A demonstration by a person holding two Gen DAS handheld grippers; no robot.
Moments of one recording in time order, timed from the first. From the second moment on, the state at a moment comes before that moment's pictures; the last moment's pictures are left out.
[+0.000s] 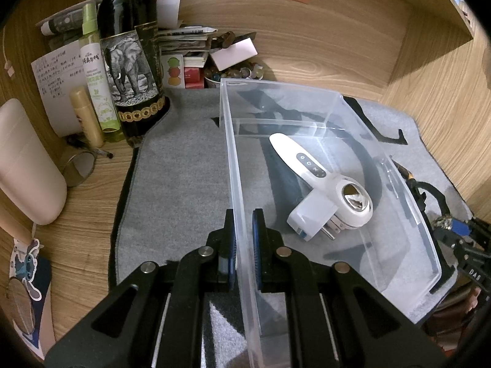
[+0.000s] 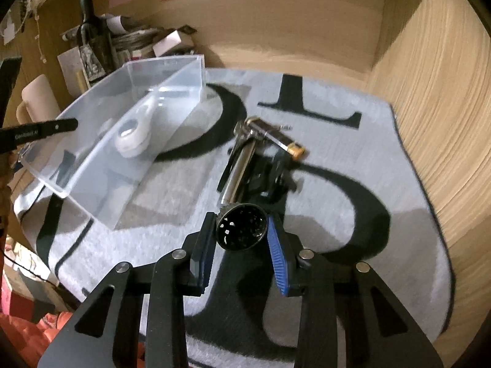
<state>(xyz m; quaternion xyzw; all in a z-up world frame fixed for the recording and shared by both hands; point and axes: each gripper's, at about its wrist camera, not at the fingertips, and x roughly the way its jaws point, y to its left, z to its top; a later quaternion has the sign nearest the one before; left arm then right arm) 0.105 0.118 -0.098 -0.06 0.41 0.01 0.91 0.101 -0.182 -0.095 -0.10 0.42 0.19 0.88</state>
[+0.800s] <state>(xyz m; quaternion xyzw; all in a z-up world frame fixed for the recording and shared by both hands) 0.105 0.118 -0.099 -0.06 0.41 0.01 0.91 0.132 -0.134 -0.021 -0.12 0.29 0.23 0.92</state>
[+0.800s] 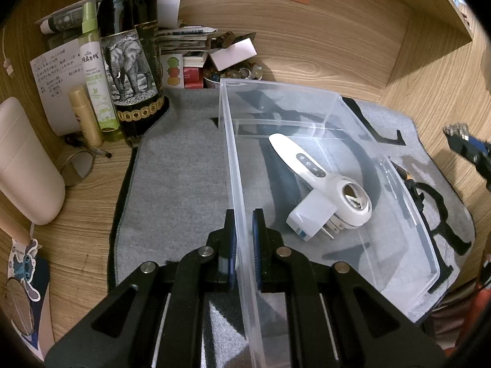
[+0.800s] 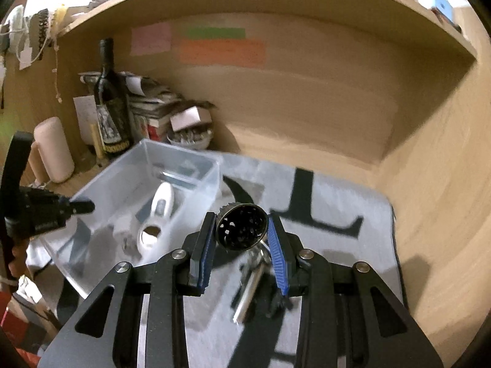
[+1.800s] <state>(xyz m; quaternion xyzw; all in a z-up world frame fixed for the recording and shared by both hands) 0.103 0.120 -0.100 -0.06 0.41 0.01 0.91 0.173 -0.031 -0.041 -0.15 0.33 0.33 0.87</state>
